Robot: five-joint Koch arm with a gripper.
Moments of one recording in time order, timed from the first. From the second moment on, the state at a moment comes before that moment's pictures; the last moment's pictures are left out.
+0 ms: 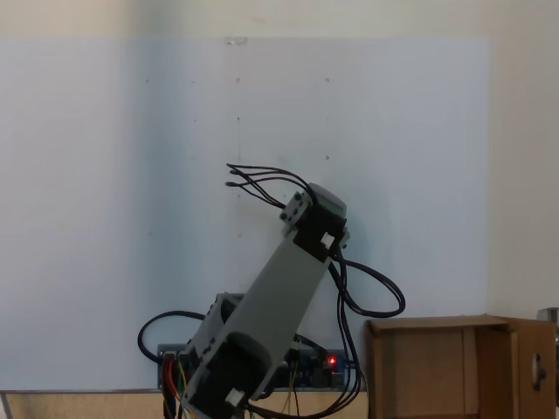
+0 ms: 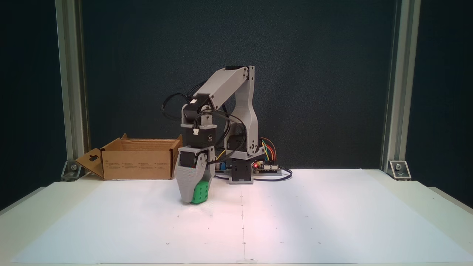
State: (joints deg) arm 35.3 92.2 94.1 55.7 -5.4
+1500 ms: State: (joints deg) arm 99.7 74.5 34.8 88.1 -18.3
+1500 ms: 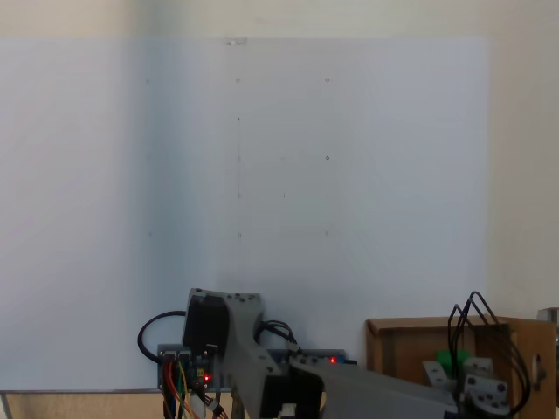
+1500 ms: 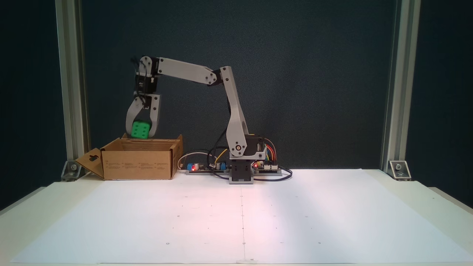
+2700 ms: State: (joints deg) arm 55.8 92.0 33.0 72.3 -1.0
